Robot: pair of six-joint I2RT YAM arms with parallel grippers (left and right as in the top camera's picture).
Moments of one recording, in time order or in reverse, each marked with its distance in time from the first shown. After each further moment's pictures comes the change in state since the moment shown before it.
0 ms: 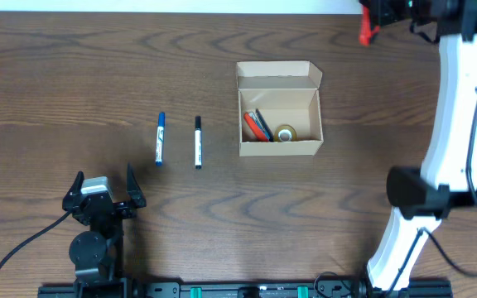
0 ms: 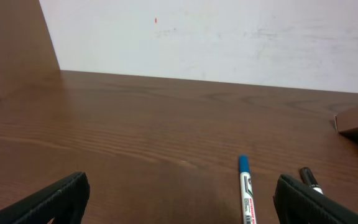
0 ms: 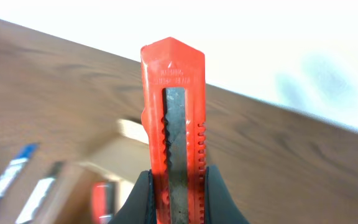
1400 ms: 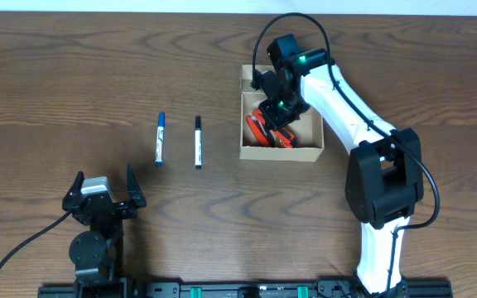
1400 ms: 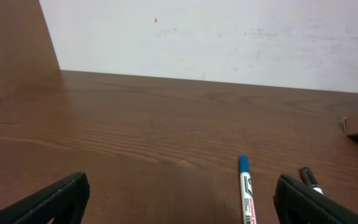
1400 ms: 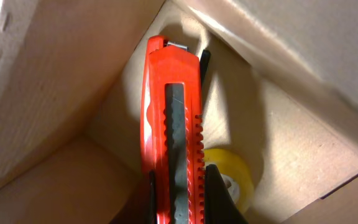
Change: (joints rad) left arm 0.000 0.000 0.000 0.000 0.000 0.000; right arm 0.367 0.032 -0.987 0.296 0.170 -0.001
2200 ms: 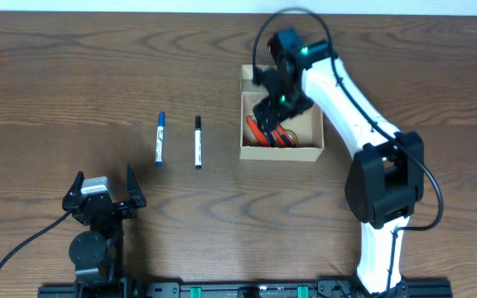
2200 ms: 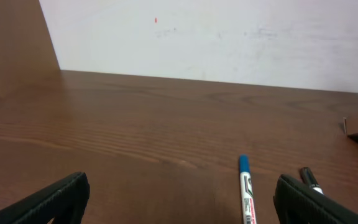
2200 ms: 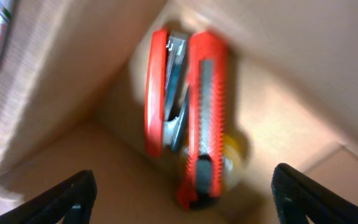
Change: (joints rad) left arm 0.000 0.000 0.000 0.000 0.000 0.000; right arm -0.002 0.000 0.173 -0.161 0.045 -0.006
